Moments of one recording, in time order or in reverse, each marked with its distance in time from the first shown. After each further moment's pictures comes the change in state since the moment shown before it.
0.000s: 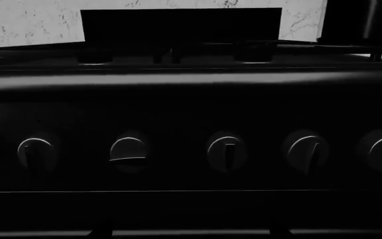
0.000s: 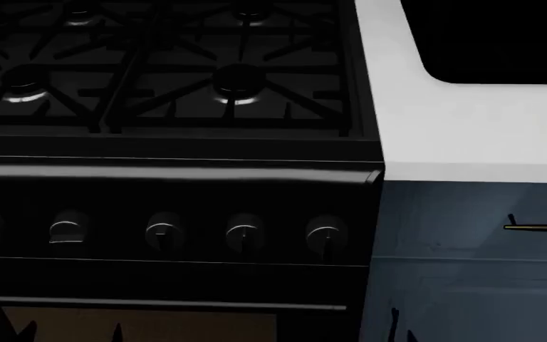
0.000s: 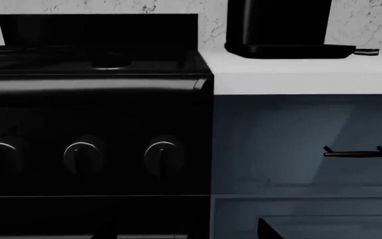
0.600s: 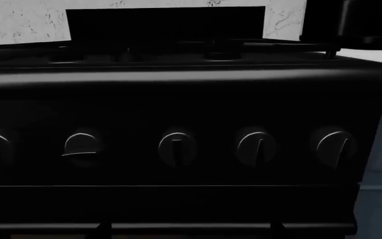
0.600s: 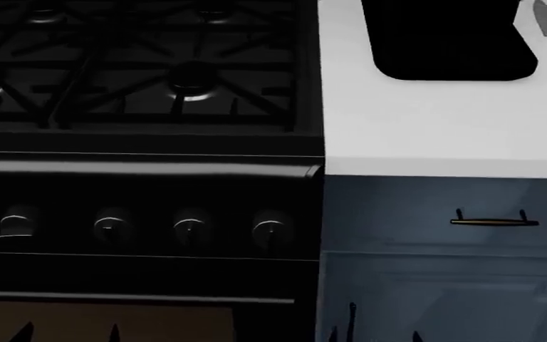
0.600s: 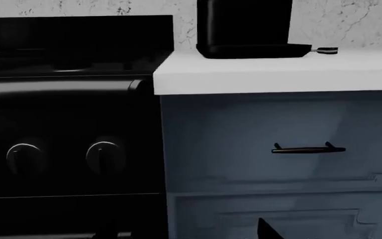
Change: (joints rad) left arm -0.002 -0.040 0.041 0.000 -0.037 -0.001 -0.053; right arm 0.002 0.040 -0.036 0.001 0.052 -0.007 0.053
